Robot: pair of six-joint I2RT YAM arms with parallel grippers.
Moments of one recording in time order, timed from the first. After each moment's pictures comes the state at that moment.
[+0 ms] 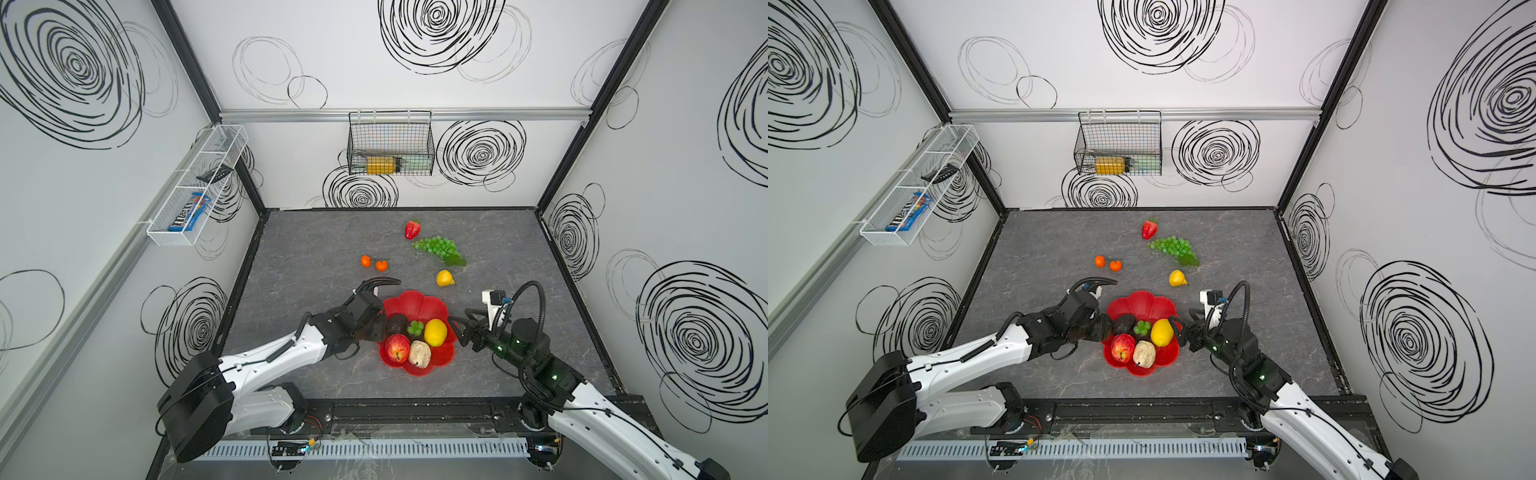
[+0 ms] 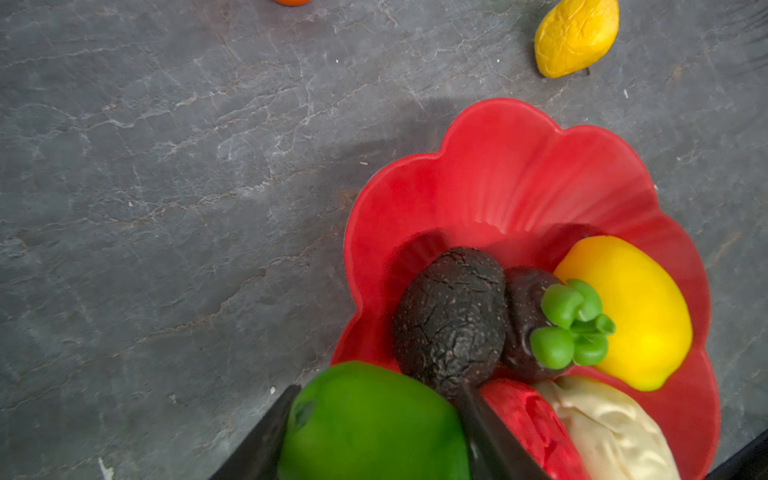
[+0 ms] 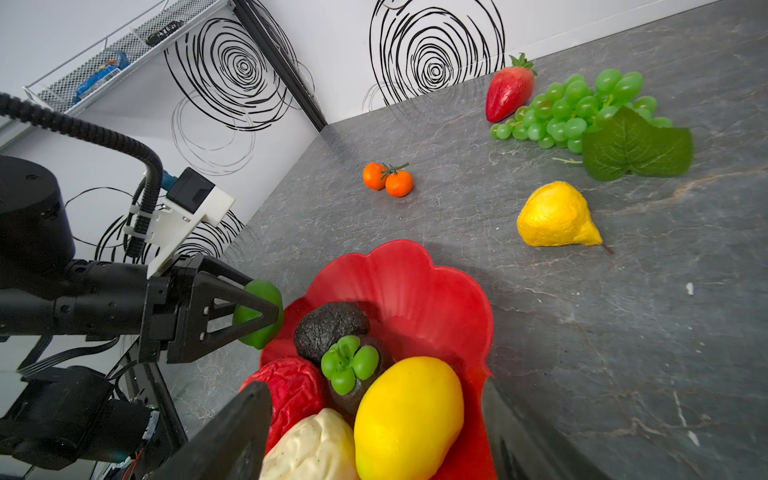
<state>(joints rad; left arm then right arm) -0.79 1.20 0.65 -0.38 -0.12 -0.62 0.67 0.47 0.20 0.00 -0.09 0.54</state>
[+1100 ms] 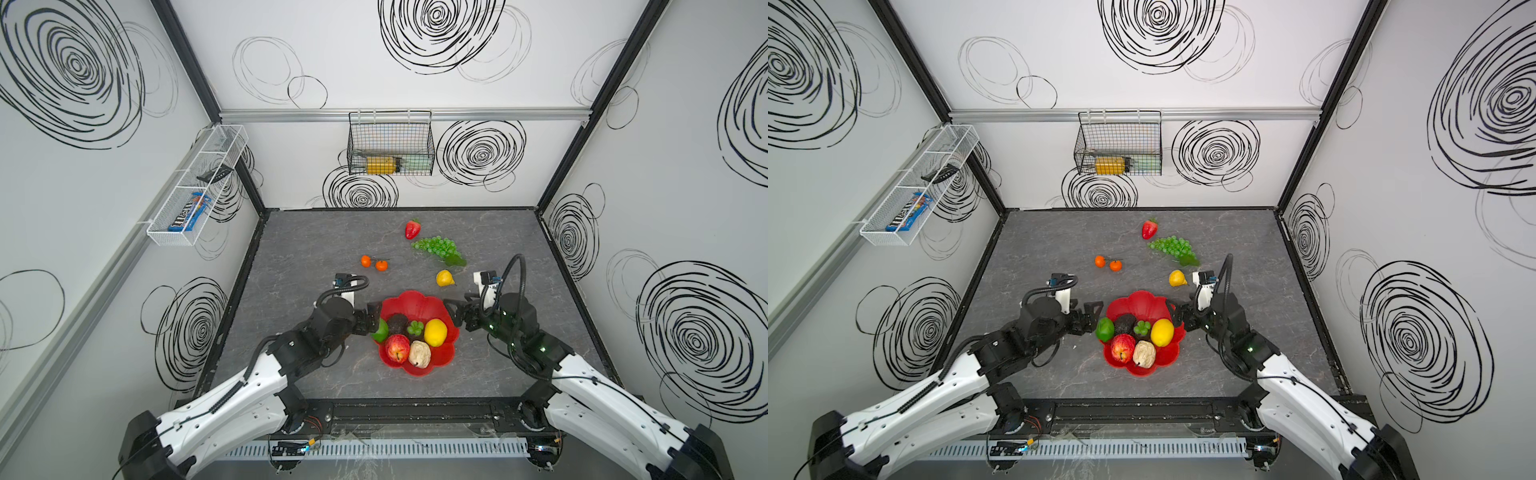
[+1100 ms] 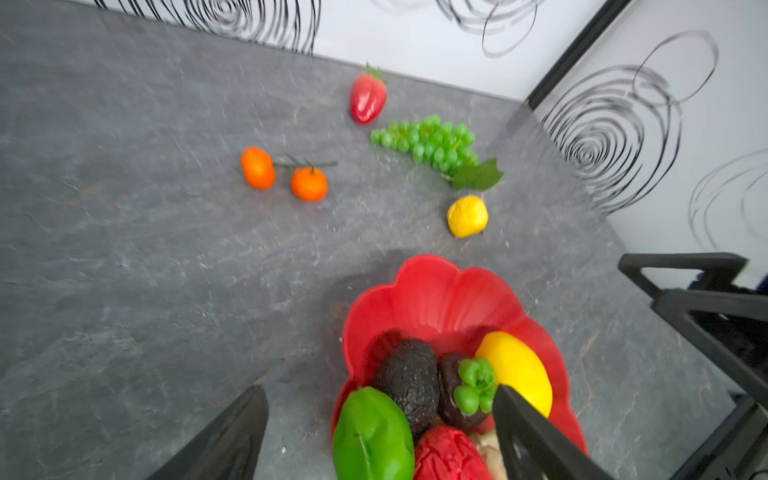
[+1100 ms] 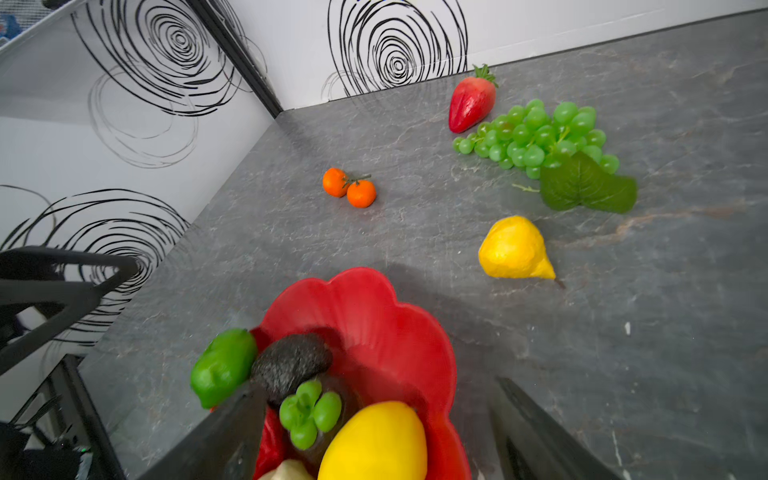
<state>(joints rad) -0.76 0.74 0.53 -0.27 -0.28 -0.58 0.58 0.85 0.46 -0.01 -0.06 0.42</state>
